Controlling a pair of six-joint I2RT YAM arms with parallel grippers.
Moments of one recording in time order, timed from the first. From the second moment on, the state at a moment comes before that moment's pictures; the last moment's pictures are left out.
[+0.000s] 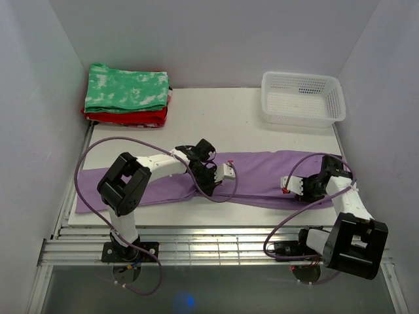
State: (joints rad) left arm -0.74 1.84 1.14 -0.57 0.54 0.70; right arm -0.23 1.15 0.58 -0.80 -0.32 -1.80
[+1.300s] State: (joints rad) left arm -0.72 1.73 1.04 -0.62 0.40 0.73; right arm -0.49 1.21 0.69 -0.74 -0.22 -1.99
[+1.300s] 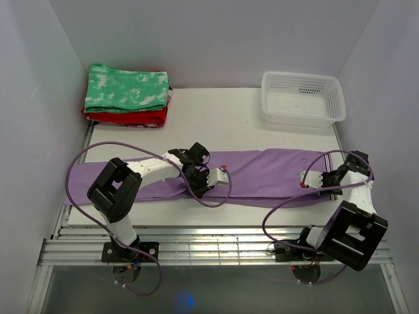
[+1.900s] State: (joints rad) left arm -0.71 1.71 1.01 -0.59 0.40 0.73; right arm -0.58 1.15 0.64 -0.83 -0.24 -1.99
